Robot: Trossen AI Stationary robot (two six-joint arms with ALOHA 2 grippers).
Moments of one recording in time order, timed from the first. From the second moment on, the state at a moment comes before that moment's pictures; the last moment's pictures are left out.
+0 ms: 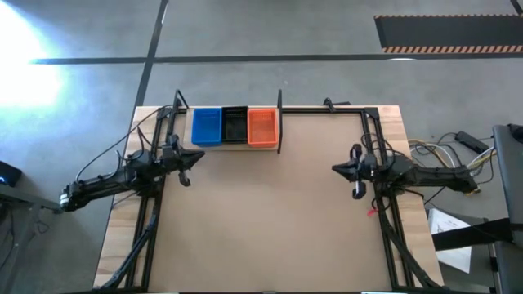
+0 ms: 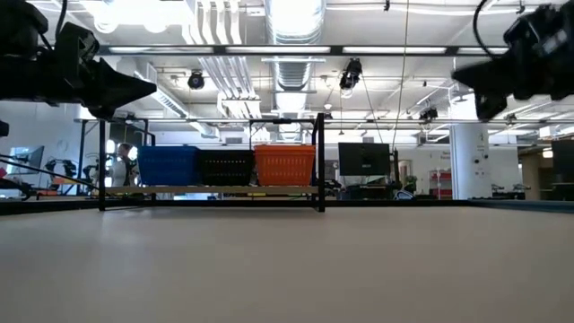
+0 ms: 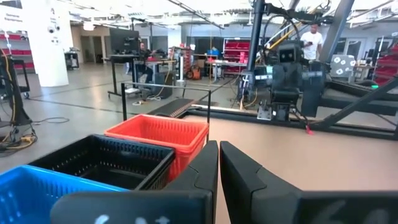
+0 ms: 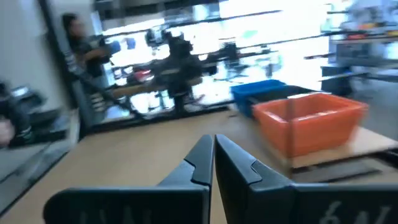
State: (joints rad) left arm 0.27 0.02 0.01 0.06 -0.06 -0.02; right arm 0.00 0.00 0.02 0.04 0.08 0.13
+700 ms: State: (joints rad) left arm 0.27 0.02 0.00 0.02 0.02 0.03; right arm 0.05 0.00 0.01 0.03 0.09 0.09
